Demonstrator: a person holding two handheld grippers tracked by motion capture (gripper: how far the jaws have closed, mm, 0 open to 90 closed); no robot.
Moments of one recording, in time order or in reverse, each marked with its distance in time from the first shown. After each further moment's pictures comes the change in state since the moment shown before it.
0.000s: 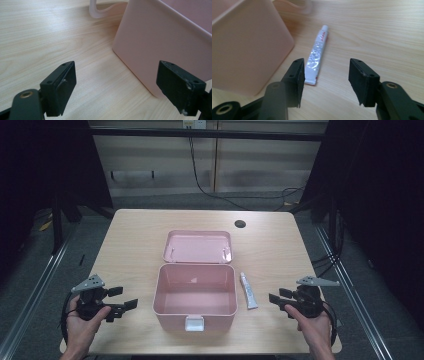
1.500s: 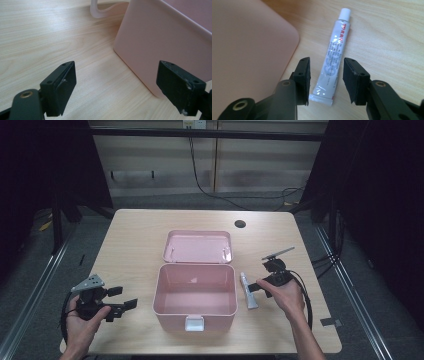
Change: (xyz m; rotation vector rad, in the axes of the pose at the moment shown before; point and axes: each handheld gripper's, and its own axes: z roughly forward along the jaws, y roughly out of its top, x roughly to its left) left arm 0.002 0.000 0.000 0.001 0.002 -0.001; right arm 0.004 0.064 0.084 0.445 0.078 0.077
